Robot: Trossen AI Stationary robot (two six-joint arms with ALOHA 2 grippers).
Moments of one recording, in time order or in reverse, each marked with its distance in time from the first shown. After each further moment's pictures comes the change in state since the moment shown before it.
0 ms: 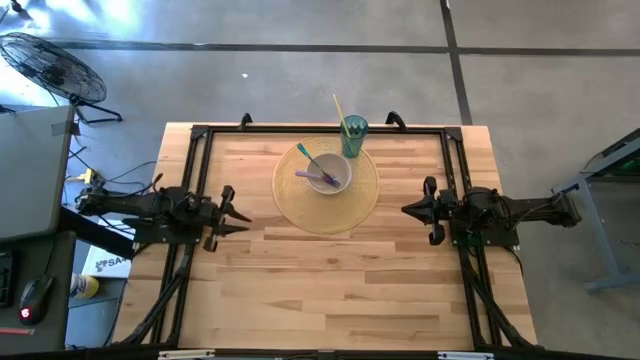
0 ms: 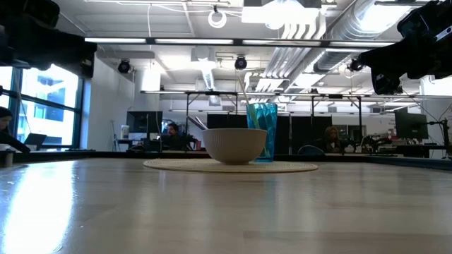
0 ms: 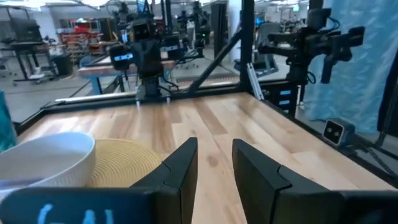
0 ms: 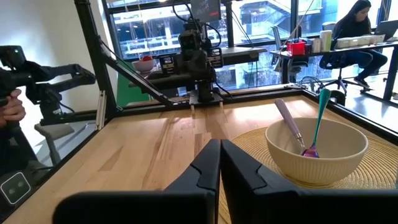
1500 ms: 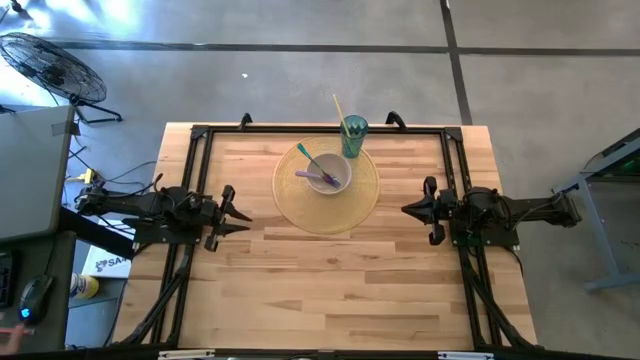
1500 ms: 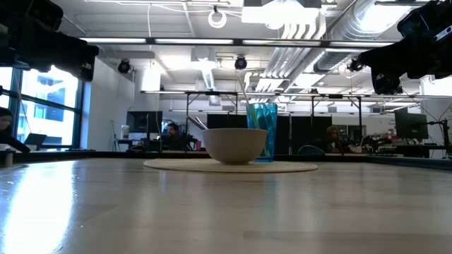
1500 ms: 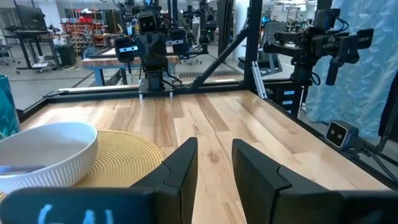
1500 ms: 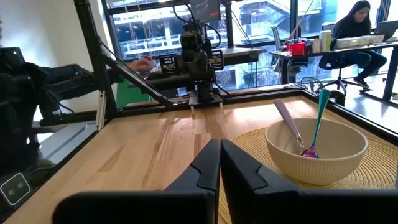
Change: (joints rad) left arm 0.000 0.005 0.005 -0.021 -0.017 -0.039; right arm 0.000 0.000 0.000 0.007 0.000 0.000
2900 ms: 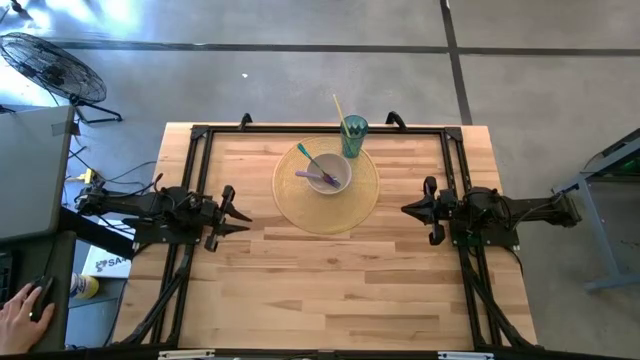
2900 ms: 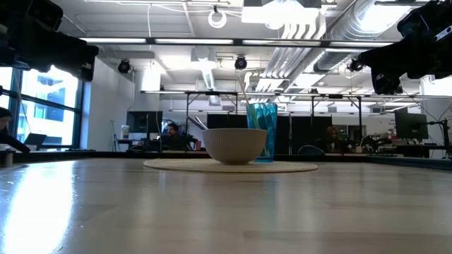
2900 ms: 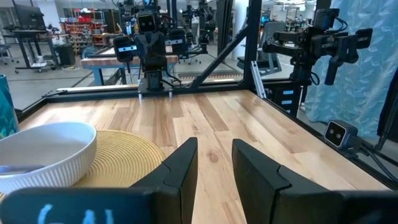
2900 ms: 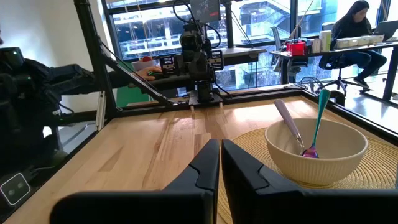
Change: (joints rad) left arm 0.000 0.001 0.001 -0.002 0.003 0.000; right arm 0.000 0.000 0.000 0.000 0.000 0.000
